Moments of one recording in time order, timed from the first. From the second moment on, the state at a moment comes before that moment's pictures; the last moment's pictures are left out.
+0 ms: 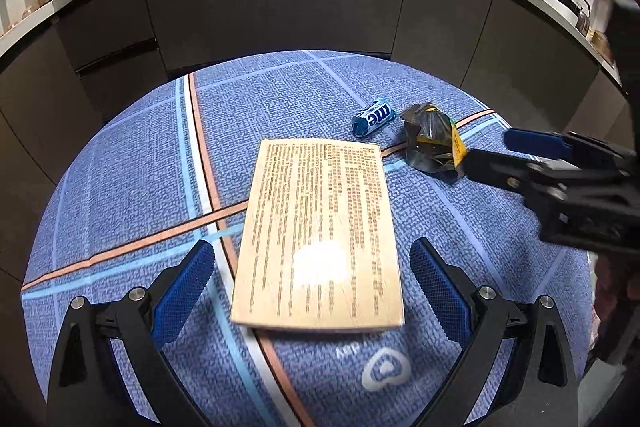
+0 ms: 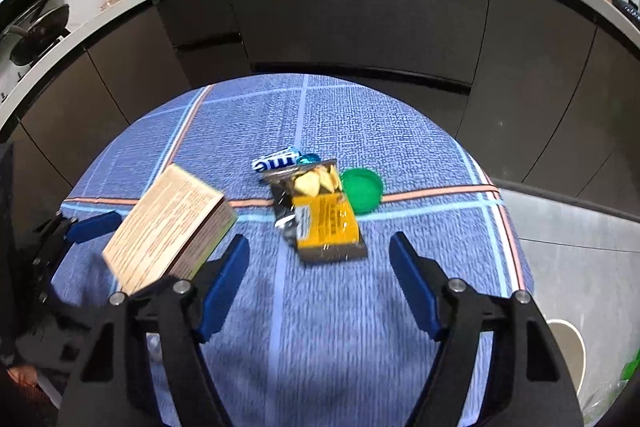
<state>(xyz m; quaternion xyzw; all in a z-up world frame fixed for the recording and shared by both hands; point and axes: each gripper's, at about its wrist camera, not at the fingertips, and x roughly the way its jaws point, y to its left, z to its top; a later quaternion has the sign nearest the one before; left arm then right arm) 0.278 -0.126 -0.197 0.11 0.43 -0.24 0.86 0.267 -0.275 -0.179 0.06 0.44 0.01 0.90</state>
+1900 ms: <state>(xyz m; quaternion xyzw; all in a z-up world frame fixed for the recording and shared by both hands) 0.136 -0.145 -0.074 0.08 0.36 -0.30 0.88 0.046 -0.310 -0.081 0.13 0.29 -0.03 0.95</state>
